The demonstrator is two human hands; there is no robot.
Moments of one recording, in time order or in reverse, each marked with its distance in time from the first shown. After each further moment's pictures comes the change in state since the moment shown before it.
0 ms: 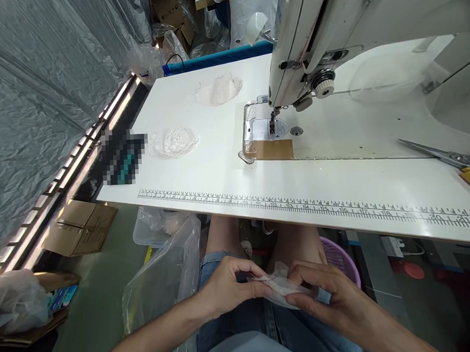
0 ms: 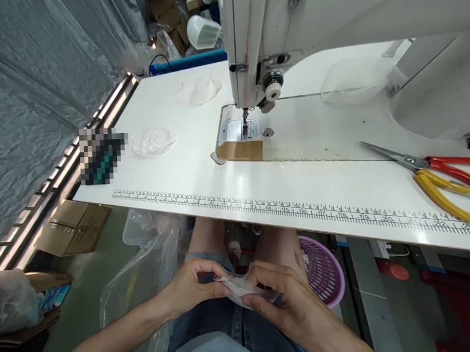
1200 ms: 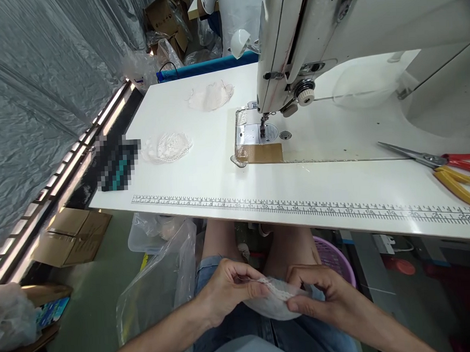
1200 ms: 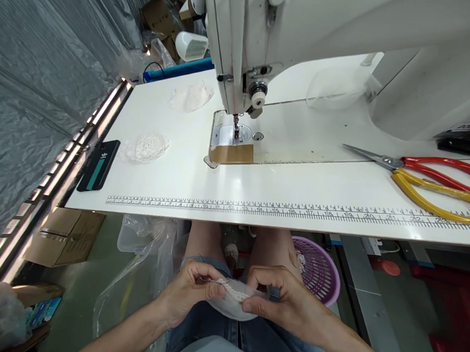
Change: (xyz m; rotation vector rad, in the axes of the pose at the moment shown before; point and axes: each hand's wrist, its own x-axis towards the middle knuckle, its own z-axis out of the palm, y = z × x) left_hand 0.000 0.000 0.008 -0.329 -0.020 -0.110; right_hand -0.005 0.011 -0.001 0.263 -0.004 0.031
